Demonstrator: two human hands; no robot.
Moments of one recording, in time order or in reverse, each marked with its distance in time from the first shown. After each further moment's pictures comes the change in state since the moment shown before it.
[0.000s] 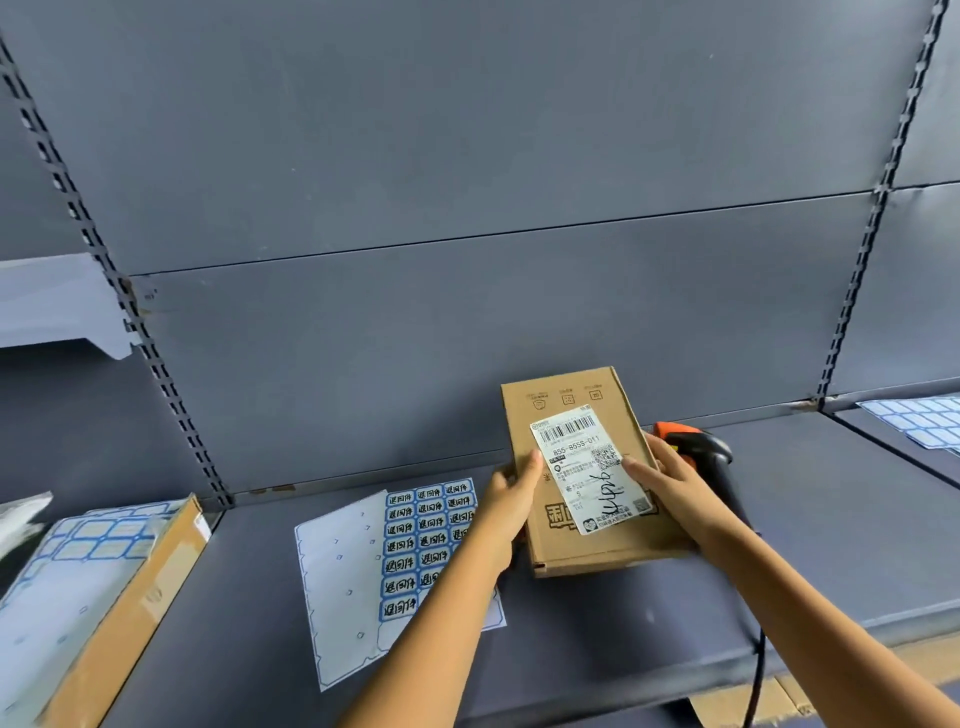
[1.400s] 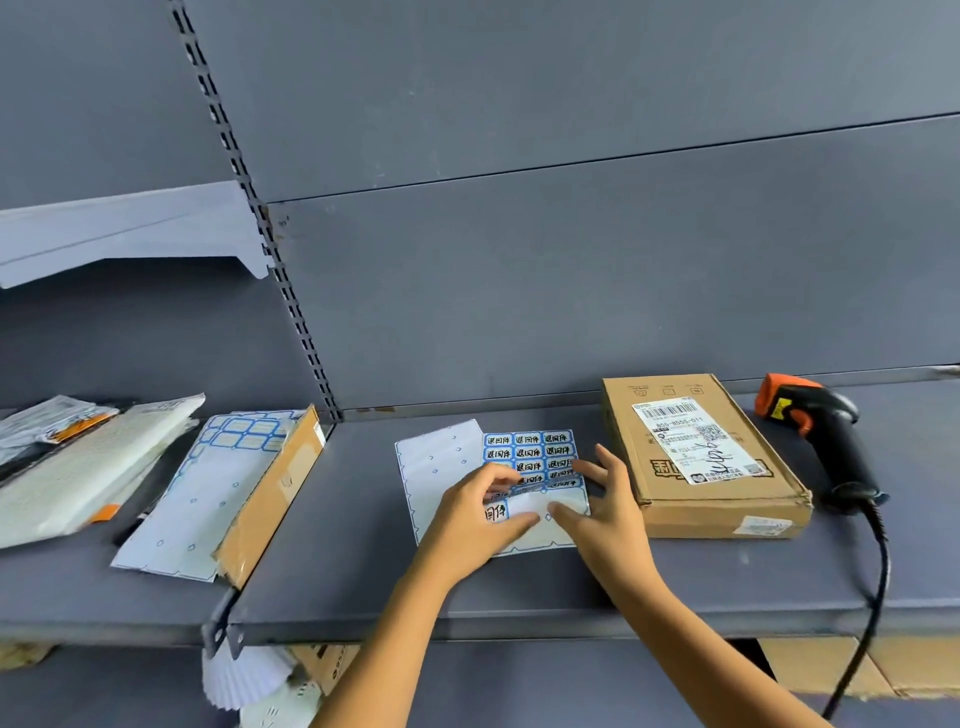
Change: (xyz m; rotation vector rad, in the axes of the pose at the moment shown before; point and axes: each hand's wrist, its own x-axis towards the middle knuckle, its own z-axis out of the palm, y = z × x) left_hand -0.057 -0.085 -0.130 0.589 0.145 0.453; right_hand -0.068 0.044 0.164 -0.023 -0.007 -0.105
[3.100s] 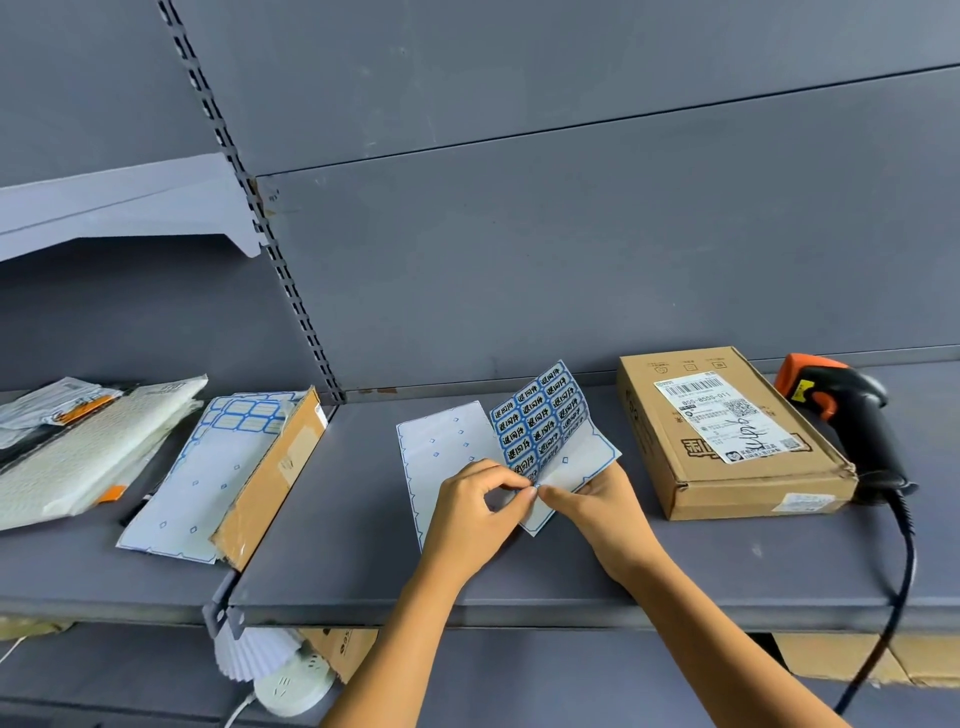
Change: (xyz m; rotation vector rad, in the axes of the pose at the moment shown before) left_hand -0.007 0.010 0.012 0.001 0.205 0.147; right_hand 0.018 0.009 0.001 0.249 -0.251 -0.072
